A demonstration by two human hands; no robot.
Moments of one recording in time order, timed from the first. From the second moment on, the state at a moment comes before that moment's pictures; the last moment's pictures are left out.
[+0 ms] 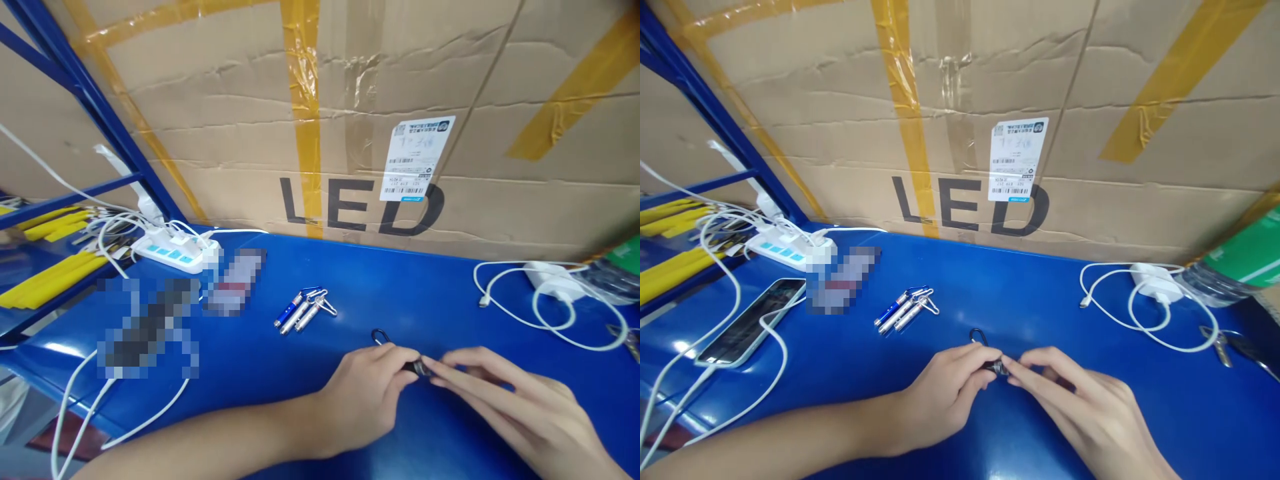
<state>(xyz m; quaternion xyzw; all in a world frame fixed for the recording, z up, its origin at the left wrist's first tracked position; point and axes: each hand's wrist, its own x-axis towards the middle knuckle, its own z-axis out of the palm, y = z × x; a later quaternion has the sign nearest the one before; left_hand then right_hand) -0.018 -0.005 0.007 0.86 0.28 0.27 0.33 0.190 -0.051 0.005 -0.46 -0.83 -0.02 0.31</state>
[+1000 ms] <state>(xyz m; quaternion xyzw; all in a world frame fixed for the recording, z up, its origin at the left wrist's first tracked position) -0.019 -0.009 0.003 0.89 0.29 0.20 0.29 0.185 -0.038 0.009 -0.43 -0.82 0.19 0.34</state>
